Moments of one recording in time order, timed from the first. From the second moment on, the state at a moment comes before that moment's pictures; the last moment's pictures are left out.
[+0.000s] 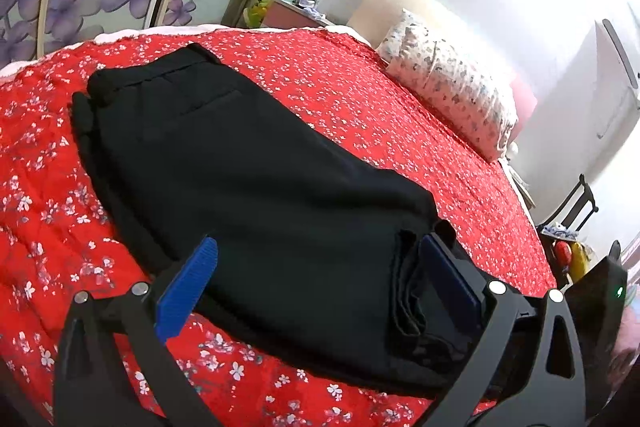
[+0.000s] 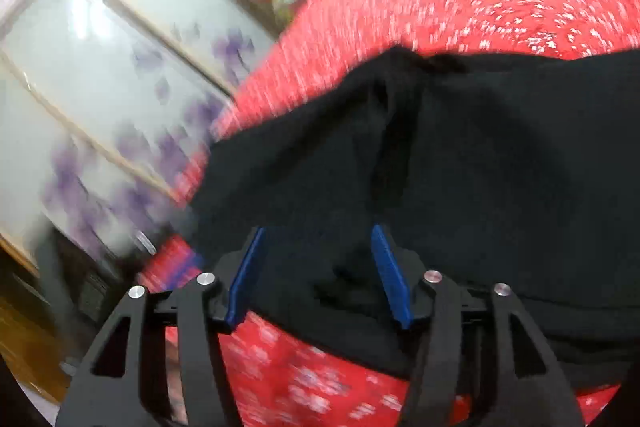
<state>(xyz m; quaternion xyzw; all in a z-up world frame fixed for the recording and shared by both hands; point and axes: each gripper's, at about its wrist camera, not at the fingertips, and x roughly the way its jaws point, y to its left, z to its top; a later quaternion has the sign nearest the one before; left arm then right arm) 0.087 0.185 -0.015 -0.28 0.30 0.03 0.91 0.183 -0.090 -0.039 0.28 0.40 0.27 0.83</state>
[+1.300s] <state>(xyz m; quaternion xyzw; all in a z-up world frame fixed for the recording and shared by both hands) 0.067 0.286 -0.019 -0.41 0.28 0.02 0.87 0.099 -0.172 -0.014 0.18 0.44 0.36 0.80</state>
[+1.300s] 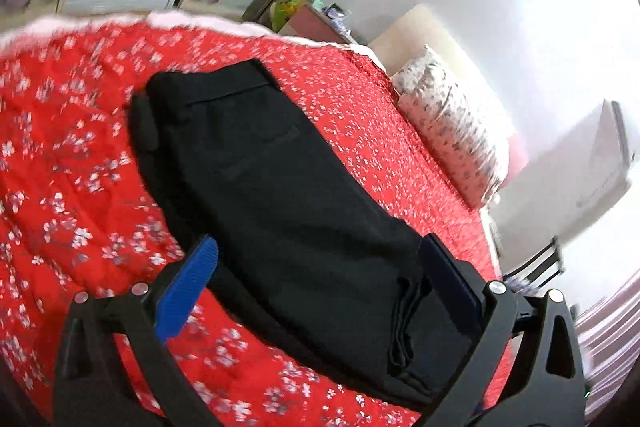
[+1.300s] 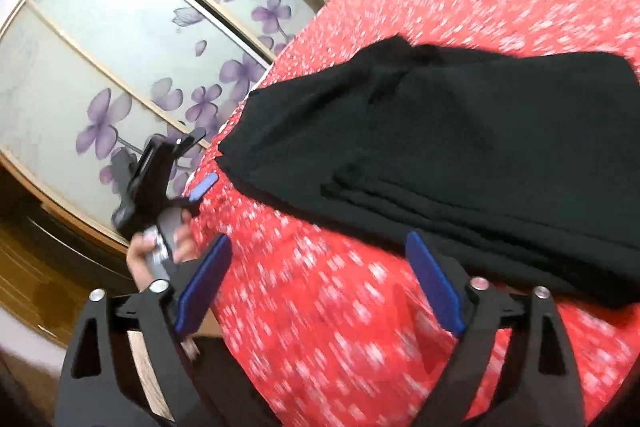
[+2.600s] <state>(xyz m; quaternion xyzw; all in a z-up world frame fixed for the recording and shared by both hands) 0.107 0.295 -0.047 -0.44 0.32 -0.05 0.83 0.100 -0.189 -0.055 0.21 0.49 0.36 0.77</state>
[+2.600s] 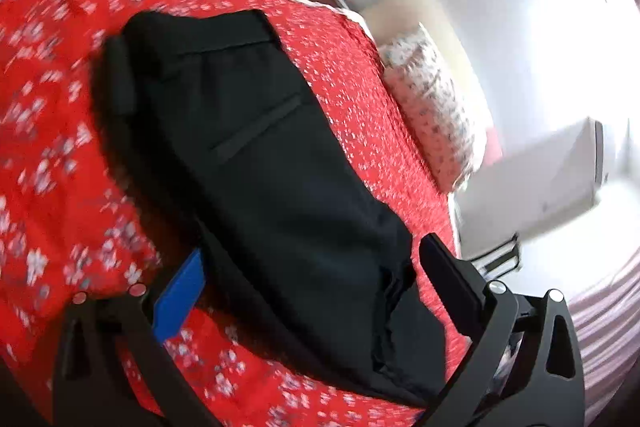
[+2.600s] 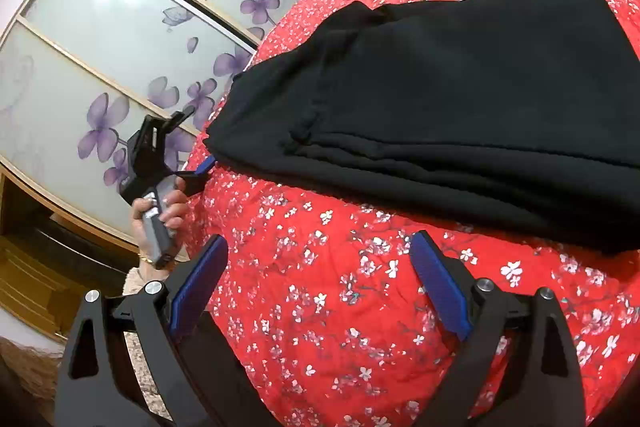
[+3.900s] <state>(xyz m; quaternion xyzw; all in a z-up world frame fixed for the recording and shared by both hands) 0.152 0.275 -0.018 -0.36 0.35 0.09 0.86 0.088 -0.221 -0.020 0.26 0.43 0.36 0.79</state>
